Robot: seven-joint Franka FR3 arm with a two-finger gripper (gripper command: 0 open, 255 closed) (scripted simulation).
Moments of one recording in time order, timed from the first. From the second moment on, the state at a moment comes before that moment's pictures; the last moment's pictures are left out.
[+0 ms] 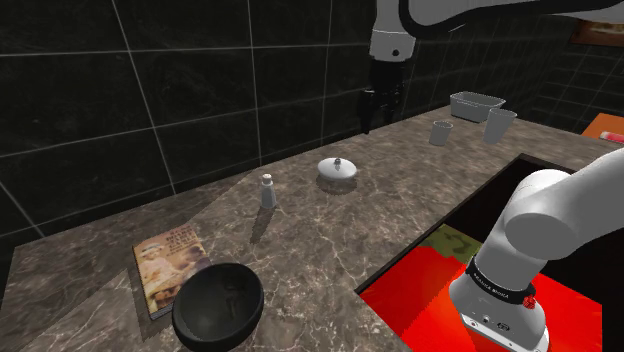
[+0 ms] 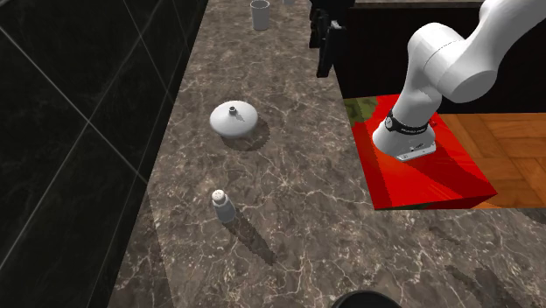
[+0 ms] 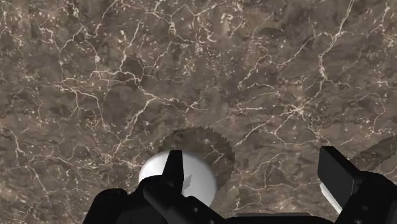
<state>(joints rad) 0.02 -0.60 0.15 -2.29 0.03 1.71 0.21</state>
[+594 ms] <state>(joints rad) 0.03 -0.30 0.28 -2.18 0.00 1.90 0.35</state>
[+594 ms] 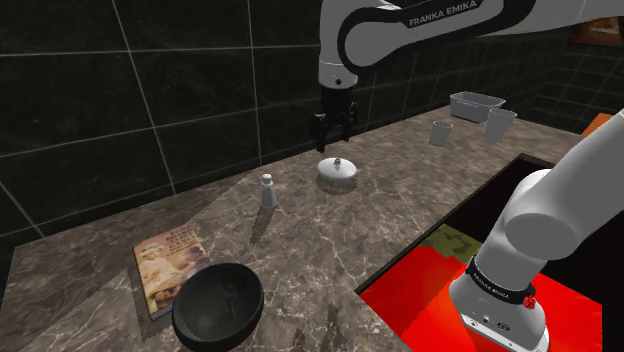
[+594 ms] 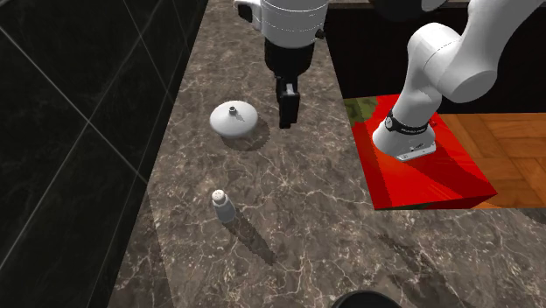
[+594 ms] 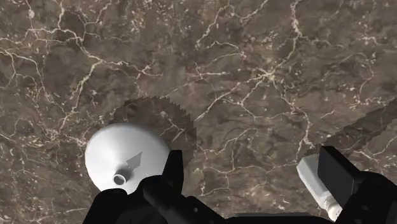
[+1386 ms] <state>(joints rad) 0.07 0.18 0.37 -1.85 -0.19 2.00 0.57</state>
